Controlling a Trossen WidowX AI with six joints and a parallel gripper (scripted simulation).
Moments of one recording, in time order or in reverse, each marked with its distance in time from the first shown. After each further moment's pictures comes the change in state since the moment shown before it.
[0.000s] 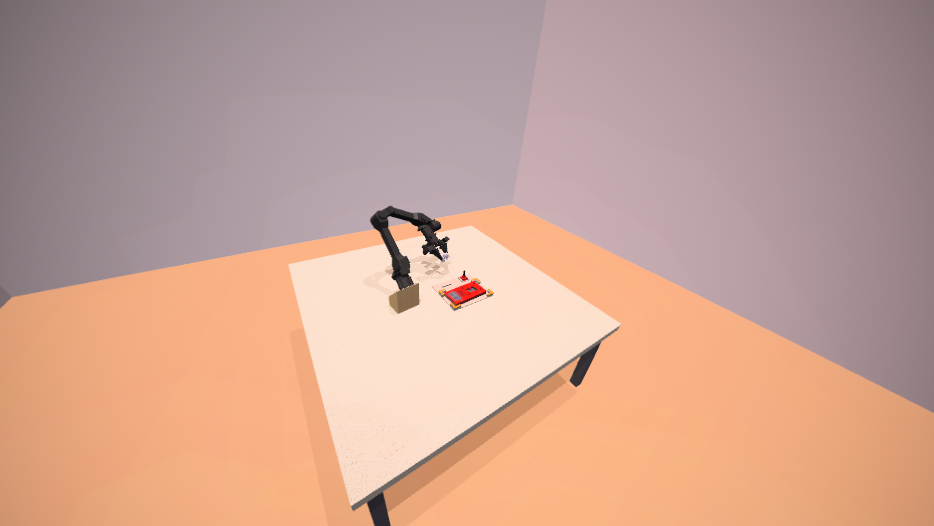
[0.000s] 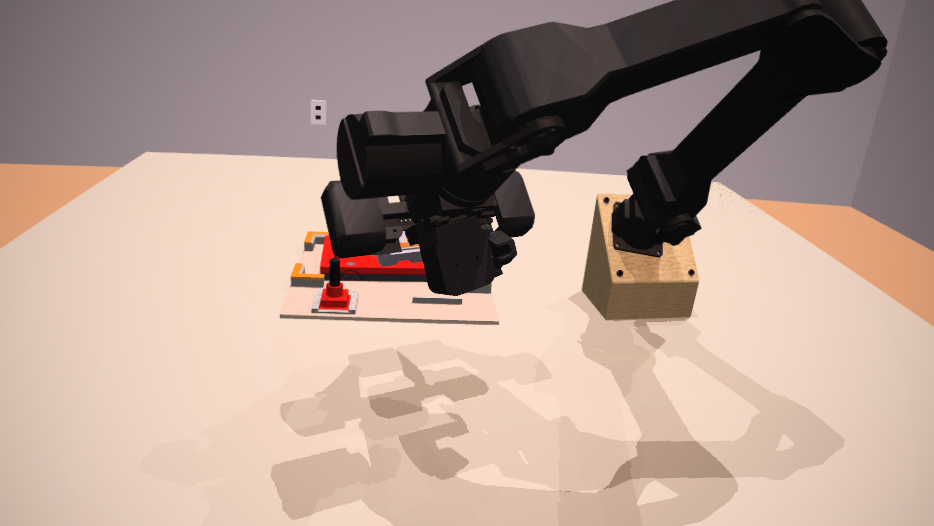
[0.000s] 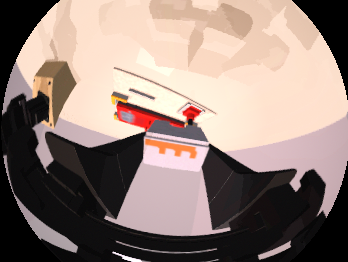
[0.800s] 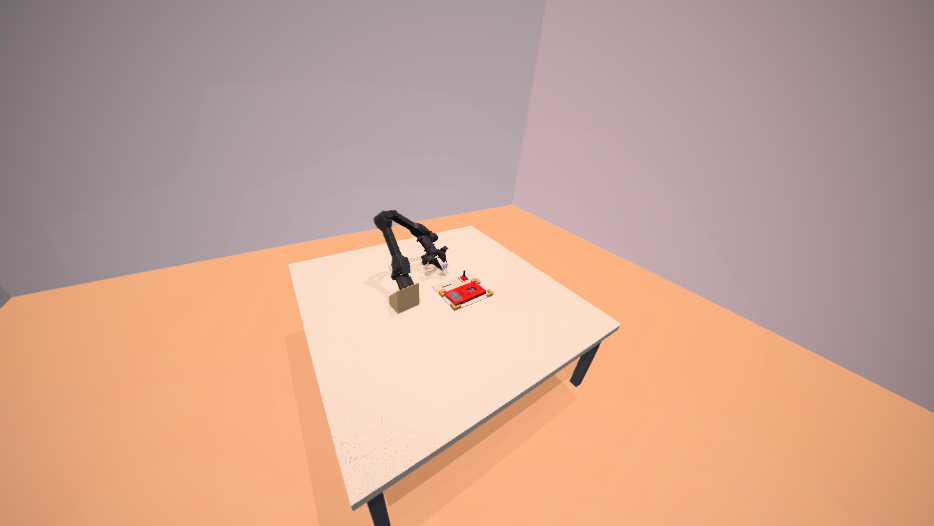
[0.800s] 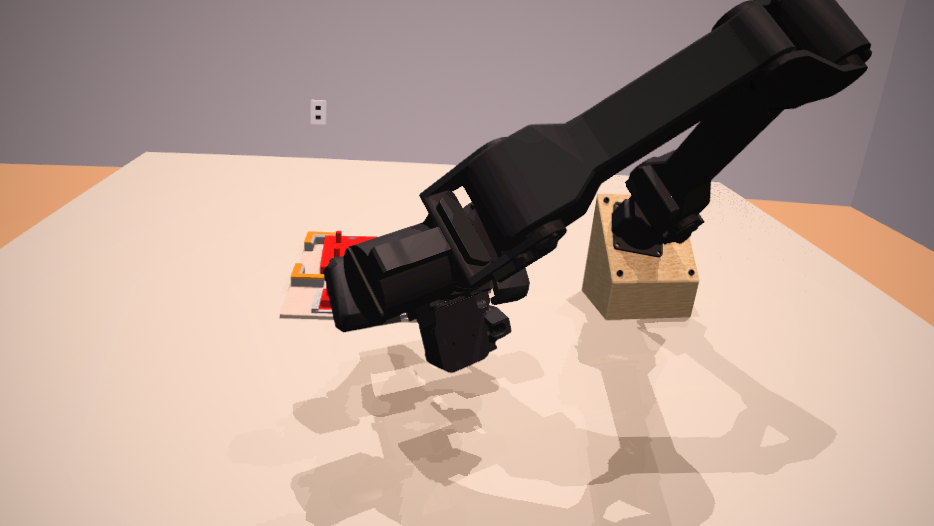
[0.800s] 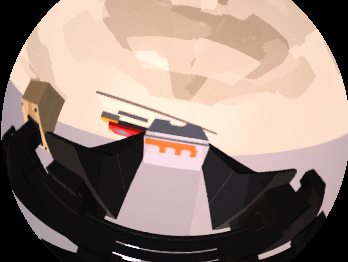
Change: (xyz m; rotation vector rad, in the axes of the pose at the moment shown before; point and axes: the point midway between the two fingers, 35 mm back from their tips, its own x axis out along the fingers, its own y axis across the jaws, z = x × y) arm 0.041 0.000 0.048 -0.005 0.059 -0.004
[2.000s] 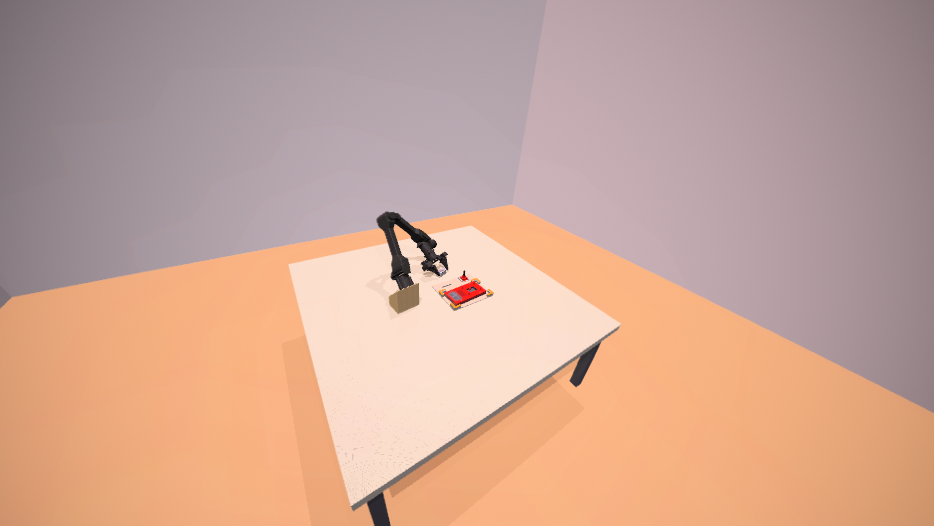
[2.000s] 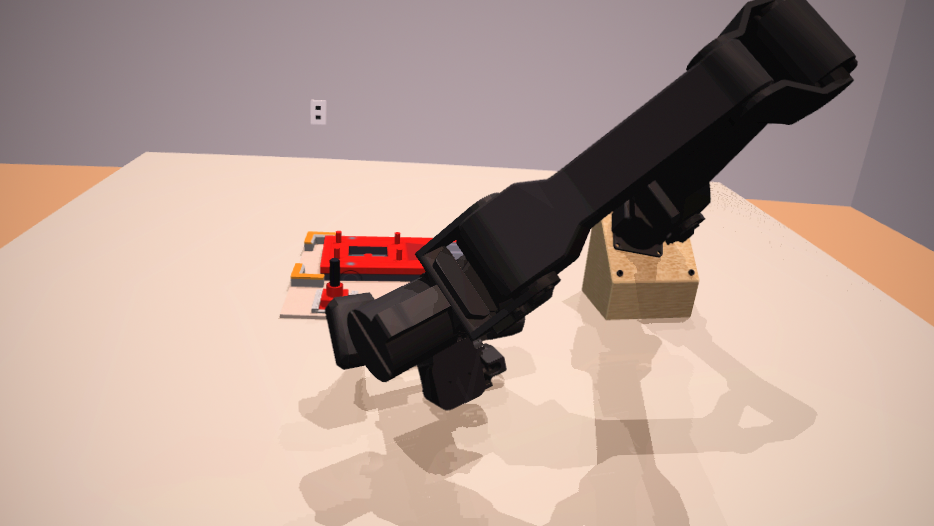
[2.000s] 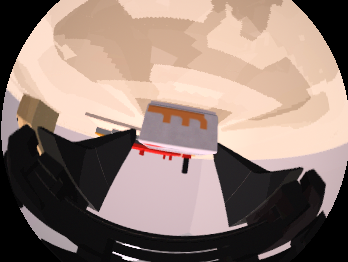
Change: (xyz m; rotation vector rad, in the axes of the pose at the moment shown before) arm 0.026 0.001 0.028 0.004 0.014 0.001
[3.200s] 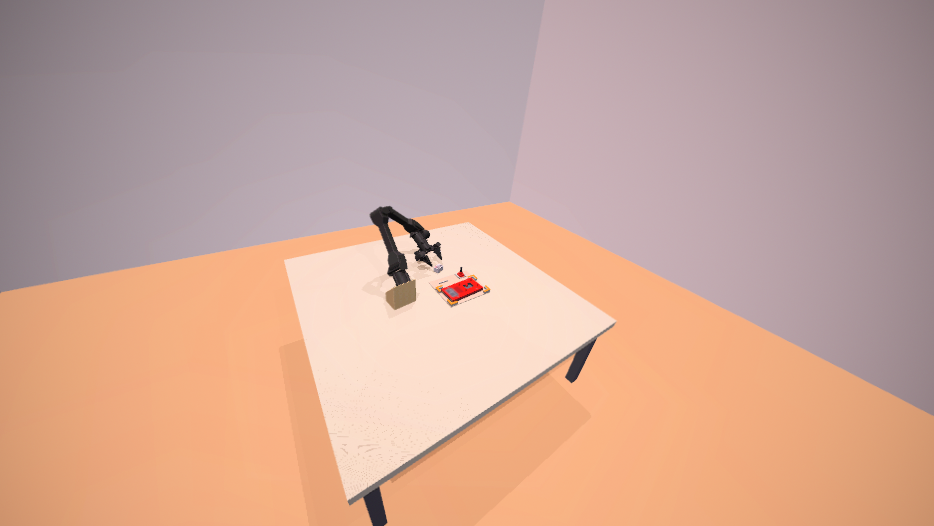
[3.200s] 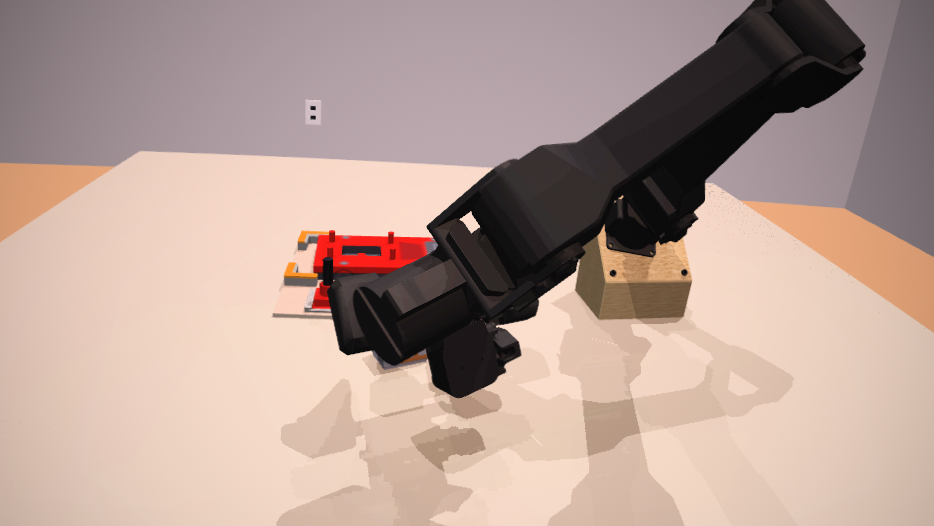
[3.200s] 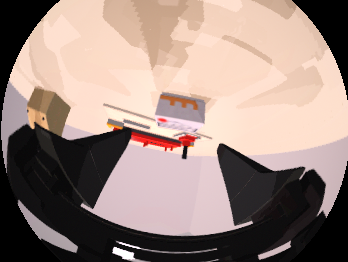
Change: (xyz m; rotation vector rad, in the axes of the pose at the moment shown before) arm -0.042 0.000 -0.005 -0.003 -0.003 0.001
